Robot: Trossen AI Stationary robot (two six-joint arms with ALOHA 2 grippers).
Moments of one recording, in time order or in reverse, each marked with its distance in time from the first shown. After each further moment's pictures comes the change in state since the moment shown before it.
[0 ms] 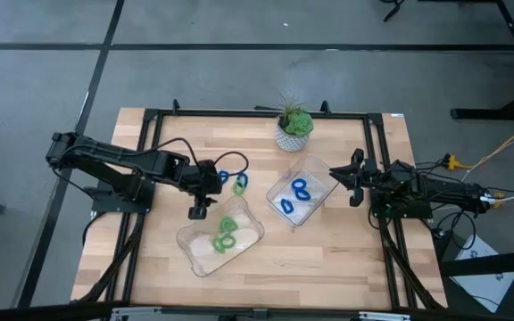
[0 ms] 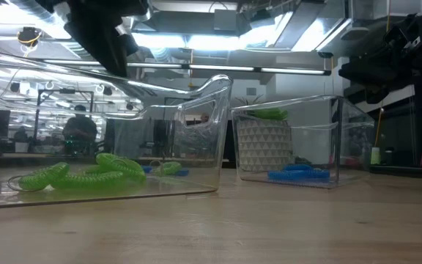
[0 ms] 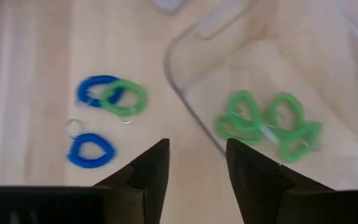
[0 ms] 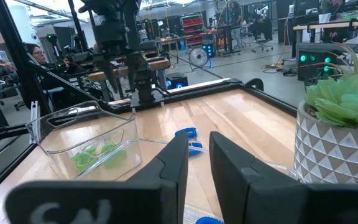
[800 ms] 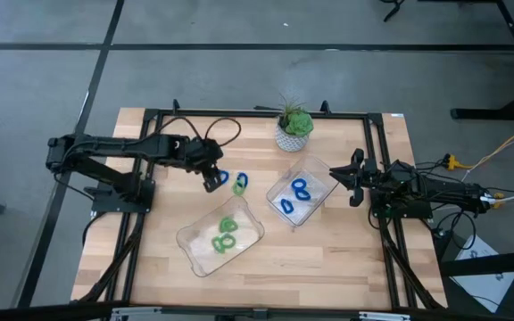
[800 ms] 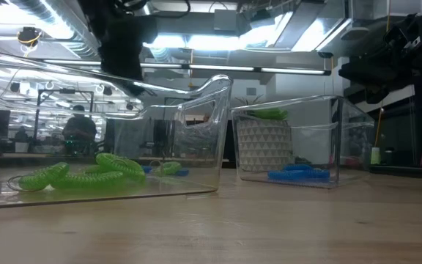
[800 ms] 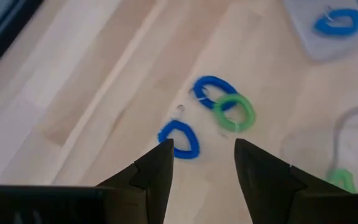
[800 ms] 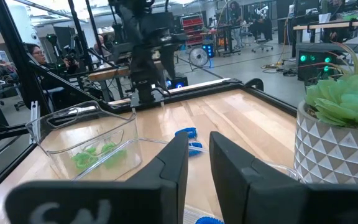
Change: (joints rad) left arm 0.238 0.000 0.000 0.010 -0.143 -0.283; right arm 0.000 0.000 0.000 0.000 0.000 0.000
